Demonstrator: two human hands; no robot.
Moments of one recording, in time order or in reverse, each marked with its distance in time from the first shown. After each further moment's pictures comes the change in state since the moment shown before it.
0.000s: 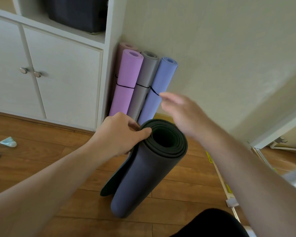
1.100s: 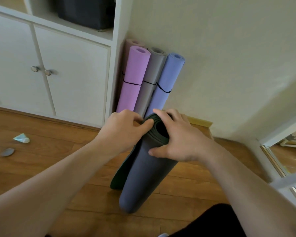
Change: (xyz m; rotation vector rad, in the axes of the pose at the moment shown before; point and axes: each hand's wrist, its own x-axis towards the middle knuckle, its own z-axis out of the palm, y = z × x) left_hand 0.003 -0.023 -0.003 0.119 0.089 0.138; right_hand -0.024 0.021 0.046 -0.508 -0.238 -0.106
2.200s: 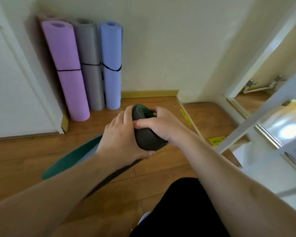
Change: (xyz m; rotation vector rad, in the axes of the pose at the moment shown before) left_hand 0.008 0.062 0.175 0.261 -0.177 0.284; right_hand -0.037 0.140 0.032 0.864 0.168 0.526
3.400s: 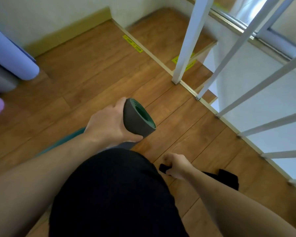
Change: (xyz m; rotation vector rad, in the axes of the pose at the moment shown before) left_hand 0.043 0.070 0.268 0.211 -0.698 0.249; right_hand -0.085 0.512 0.060 -0.206 -0.203 0.607
